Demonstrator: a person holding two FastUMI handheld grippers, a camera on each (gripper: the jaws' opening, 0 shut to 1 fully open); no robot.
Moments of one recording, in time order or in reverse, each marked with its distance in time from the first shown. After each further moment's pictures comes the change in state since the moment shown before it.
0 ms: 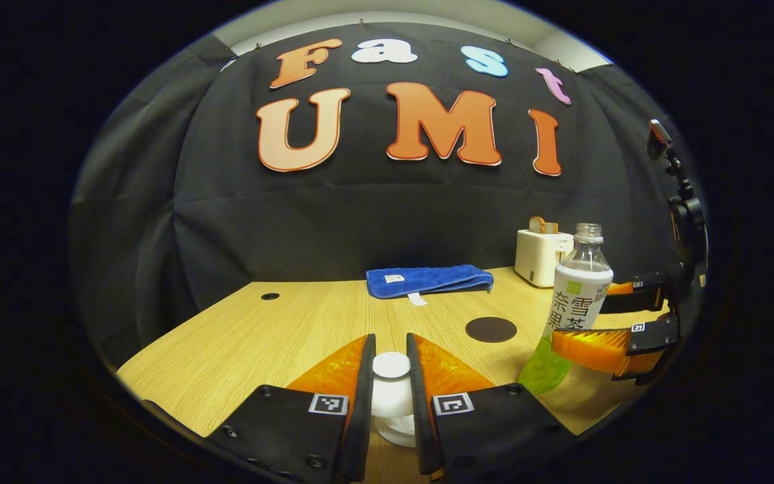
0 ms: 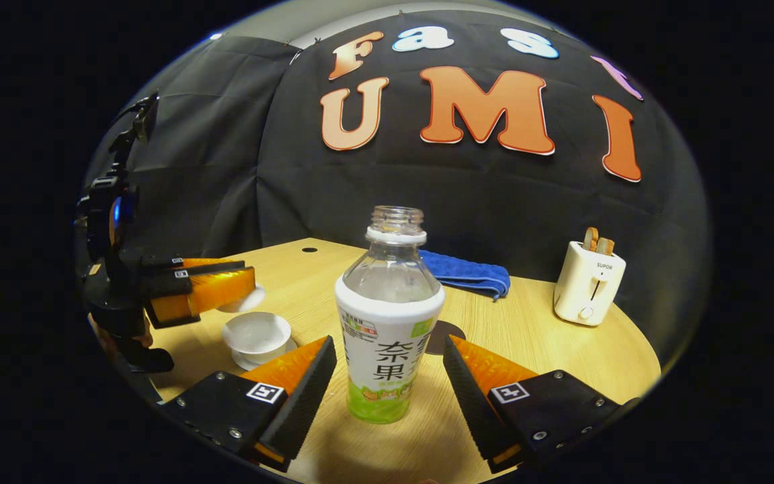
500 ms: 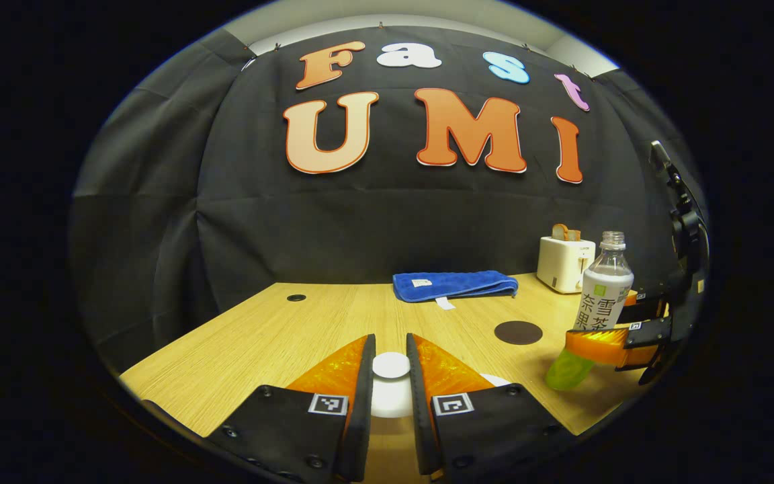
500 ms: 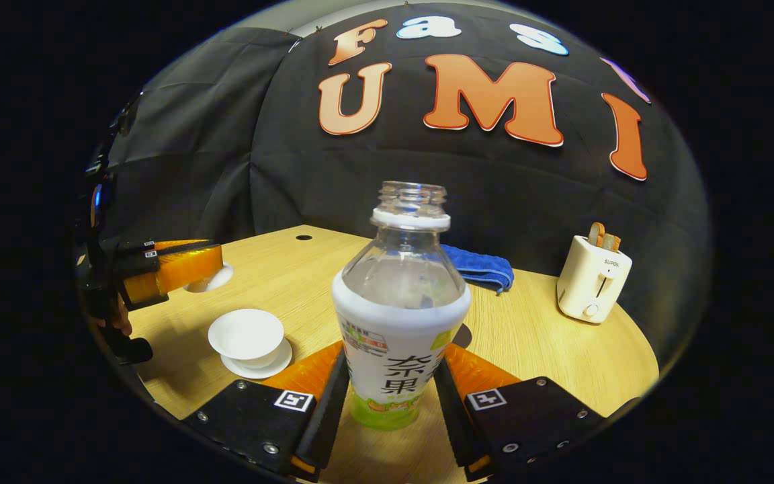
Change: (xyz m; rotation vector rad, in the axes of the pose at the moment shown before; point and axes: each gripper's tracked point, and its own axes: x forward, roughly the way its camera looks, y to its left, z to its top) left arm -0.005 0.042 -0.003 -0.019 -0.008 0.069; right arm 0.018 0.007 -0.004 -0.029 0.064 -0.031
